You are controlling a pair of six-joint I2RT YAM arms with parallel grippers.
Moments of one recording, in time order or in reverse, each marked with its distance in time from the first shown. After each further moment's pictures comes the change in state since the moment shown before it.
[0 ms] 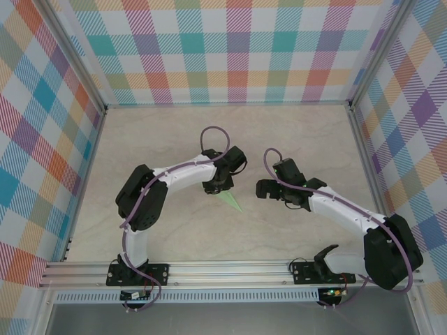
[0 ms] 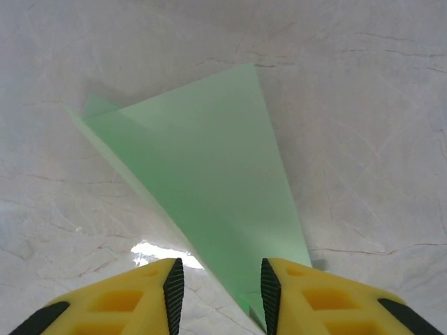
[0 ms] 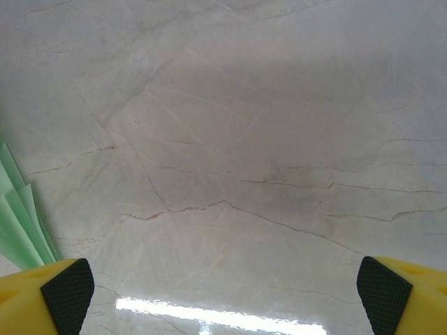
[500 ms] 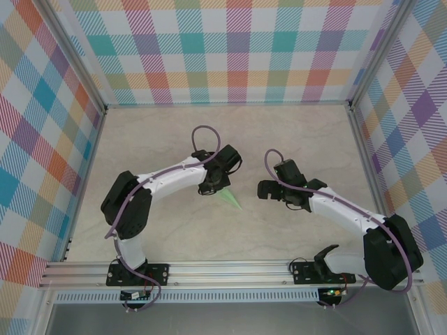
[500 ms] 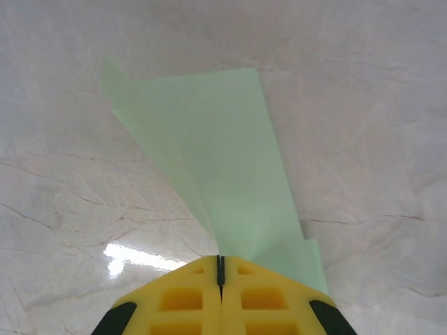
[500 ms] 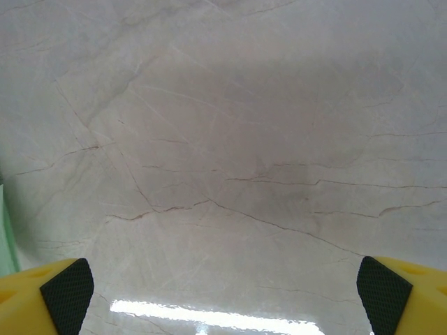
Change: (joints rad) left arm -0.001 -0.153 -0.070 0.027 0.000 -0.018; right arm -0.007 -0.005 -0.022 0.009 0.012 0.000
